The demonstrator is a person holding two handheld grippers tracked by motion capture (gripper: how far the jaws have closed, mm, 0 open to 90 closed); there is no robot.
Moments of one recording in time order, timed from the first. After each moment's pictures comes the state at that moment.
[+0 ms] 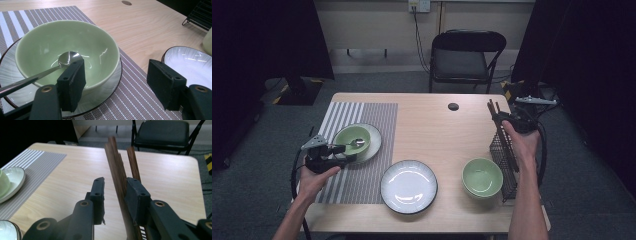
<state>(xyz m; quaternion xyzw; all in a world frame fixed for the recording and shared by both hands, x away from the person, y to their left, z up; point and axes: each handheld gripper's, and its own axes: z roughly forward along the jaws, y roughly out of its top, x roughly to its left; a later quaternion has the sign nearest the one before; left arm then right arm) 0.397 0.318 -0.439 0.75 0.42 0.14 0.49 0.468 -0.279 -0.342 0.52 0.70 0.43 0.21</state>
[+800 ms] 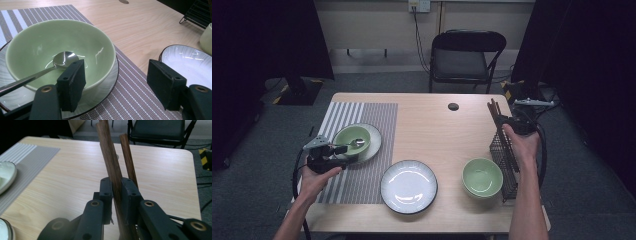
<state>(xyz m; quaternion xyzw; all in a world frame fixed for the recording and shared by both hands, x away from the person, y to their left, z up) 0.399 0.313 -0.440 0.76 0.41 0.13 0.48 0.467 -0.281 -0.345 0.53 0.70 0.42 0.21</state>
